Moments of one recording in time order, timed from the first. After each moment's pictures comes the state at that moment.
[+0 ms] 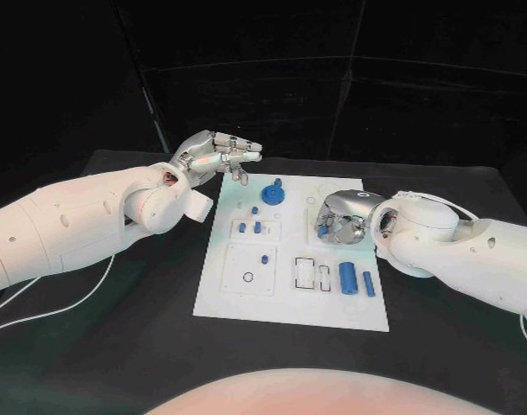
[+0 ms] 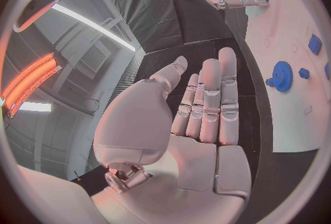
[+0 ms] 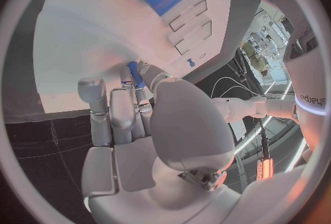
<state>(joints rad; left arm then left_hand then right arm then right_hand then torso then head) 1.18 -0.76 -0.03 1.32 -0.18 -0.09 0.37 1.26 -0.08 0.34 -0.10 0.05 1.01 0.19 0.09 0.07 1.09 0.12 0.19 0.08 1.20 0.03 0.90 0.53 0.18 1.20 0.12 0.56 0.64 1.10 -0.76 0.00 1.54 -1.61 -0.08 -0.24 1.42 -0.09 0.32 0.05 0.17 1.05 0.15 0.08 0.07 1.15 0.08 0.22 0.07 1.47 0.00 1.25 1.04 0.13 1.18 0.10 1.23 0.90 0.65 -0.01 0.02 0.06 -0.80</state>
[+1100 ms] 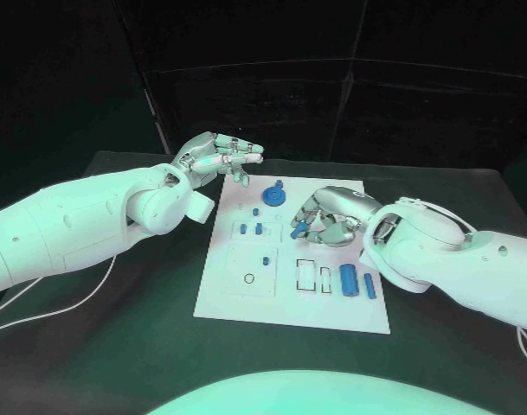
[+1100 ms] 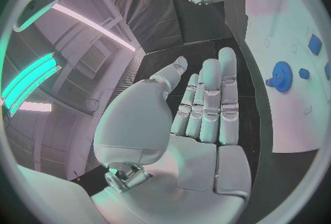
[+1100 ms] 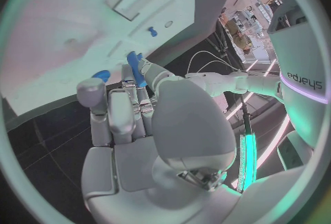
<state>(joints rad) 1.18 -0.76 -0.03 1.32 -0.18 -0.08 0.37 1.26 -0.08 0.34 -0.10 0.05 1.01 0.19 0.09 0.07 1.09 0.12 0.19 0.08 1.20 0.03 0.90 0.53 0.18 1.20 0.12 0.56 0.64 1.09 -0.78 0.00 1.68 -1.46 -0.28 -0.15 1.43 -0.08 0.36 0.04 0.16 1.09 0.14 0.10 0.08 1.20 0.07 0.20 0.07 1.46 0.00 1.27 1.06 0.13 1.20 0.10 1.25 0.93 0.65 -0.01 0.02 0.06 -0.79</state>
